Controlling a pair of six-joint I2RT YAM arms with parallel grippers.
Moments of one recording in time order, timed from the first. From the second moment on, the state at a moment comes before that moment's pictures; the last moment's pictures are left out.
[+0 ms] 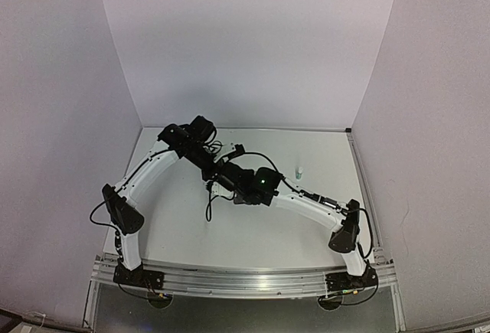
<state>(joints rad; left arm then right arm) -0.70 1.97 2.17 -1.33 0.64 0.46 1.13 2.11 2.21 -1.11 0.57 -0.72</state>
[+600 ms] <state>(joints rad) -0.68 1.99 2.18 -1.35 0.68 0.46 1.12 2.21 2.32 -1.16 0.57 -0.75</state>
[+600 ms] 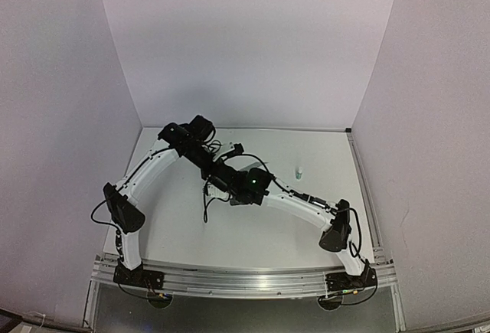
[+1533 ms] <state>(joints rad) -0.69 1.99 2.17 -1.34 0.71 0.49 1.13 2.07 2.01 -0.78 0.48 -0.76</state>
